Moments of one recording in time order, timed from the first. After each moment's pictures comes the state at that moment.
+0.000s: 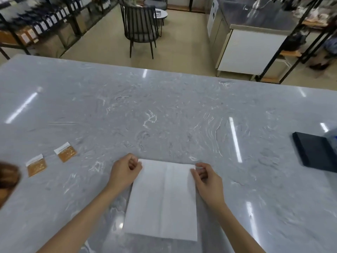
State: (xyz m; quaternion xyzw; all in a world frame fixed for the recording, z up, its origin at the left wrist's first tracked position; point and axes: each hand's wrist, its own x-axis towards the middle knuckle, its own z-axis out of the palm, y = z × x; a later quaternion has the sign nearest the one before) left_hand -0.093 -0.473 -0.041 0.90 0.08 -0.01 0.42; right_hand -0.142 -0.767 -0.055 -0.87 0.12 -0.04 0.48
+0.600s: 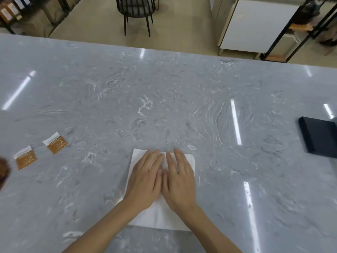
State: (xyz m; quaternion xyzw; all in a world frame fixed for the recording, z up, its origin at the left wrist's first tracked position) left_hand -0.146 -0.537 -0.054 0.96 -0.16 0.02 0.22; right_hand -0.164 -0.681 -0.047 -0.97 -0.03 -0.05 0.23
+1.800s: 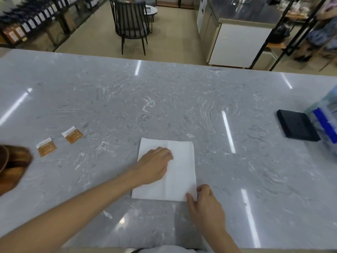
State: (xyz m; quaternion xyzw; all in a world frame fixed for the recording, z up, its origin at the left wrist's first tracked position) left_hand -0.151 -0.520 -0.021 0.91 -0.38 -0.04 0.13; right_hand -0.299 -0.711 -0.026 -0.95 0.20 0.12 0.19
